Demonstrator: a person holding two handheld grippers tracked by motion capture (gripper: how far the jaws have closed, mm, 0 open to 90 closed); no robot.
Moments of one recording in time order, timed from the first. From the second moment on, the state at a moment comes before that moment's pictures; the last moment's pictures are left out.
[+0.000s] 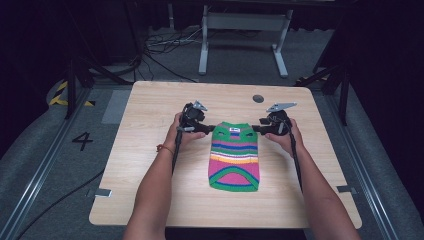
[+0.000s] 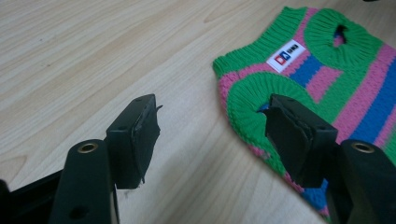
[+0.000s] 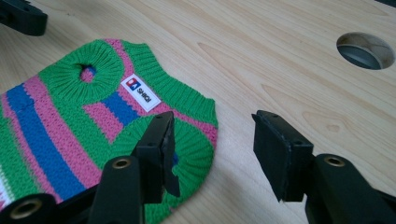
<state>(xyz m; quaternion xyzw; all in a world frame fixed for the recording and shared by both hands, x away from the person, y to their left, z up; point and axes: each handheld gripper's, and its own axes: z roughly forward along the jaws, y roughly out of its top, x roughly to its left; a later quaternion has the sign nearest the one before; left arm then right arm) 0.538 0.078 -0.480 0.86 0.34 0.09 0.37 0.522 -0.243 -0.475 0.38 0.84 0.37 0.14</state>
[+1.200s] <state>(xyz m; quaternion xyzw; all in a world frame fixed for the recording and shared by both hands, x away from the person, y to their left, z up) 0.559 0.028 -0.503 0.84 0.37 0.09 0.38 0.540 -0.221 -0.506 0.42 0.82 0.37 0.12</state>
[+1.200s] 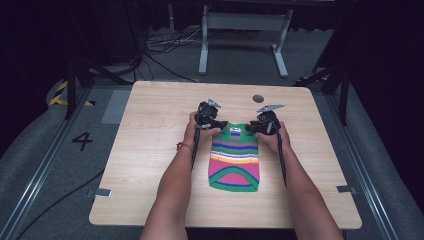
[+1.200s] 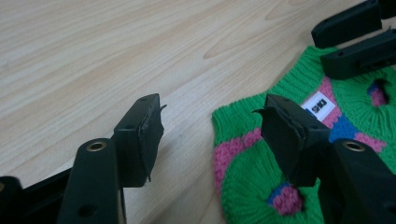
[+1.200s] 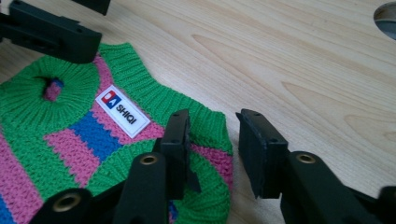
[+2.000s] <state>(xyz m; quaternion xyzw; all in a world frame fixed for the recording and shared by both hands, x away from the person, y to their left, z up) 0.550 0.026 -0.489 0.87 0.32 0.11 0.35 0.534 -0.214 -0.495 0.39 0.83 0.38 0.13</state>
